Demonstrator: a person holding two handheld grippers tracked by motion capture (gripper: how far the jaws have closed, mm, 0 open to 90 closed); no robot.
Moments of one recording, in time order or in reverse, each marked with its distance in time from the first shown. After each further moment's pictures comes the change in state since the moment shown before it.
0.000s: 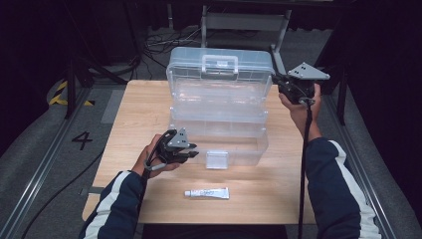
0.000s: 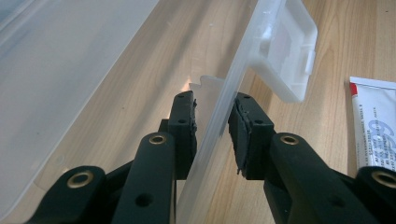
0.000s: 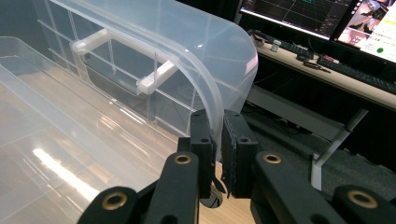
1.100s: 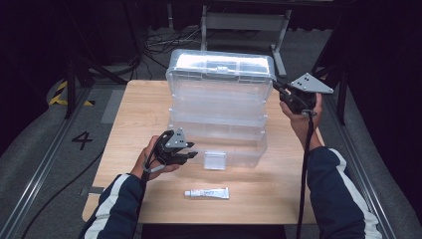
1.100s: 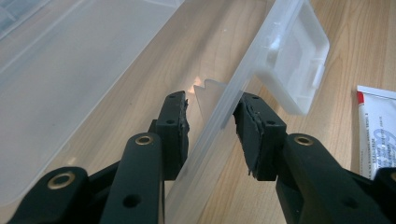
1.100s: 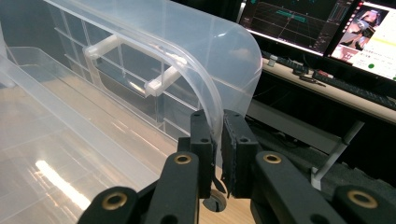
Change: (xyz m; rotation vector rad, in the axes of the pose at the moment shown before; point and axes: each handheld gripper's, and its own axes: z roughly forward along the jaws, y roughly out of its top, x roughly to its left) left arm -0.004 -0.004 -0.004 -0.020 0.048 -0.049; right arm 0.013 -0.014 -0.019 -0.073 -0.010 -0.009
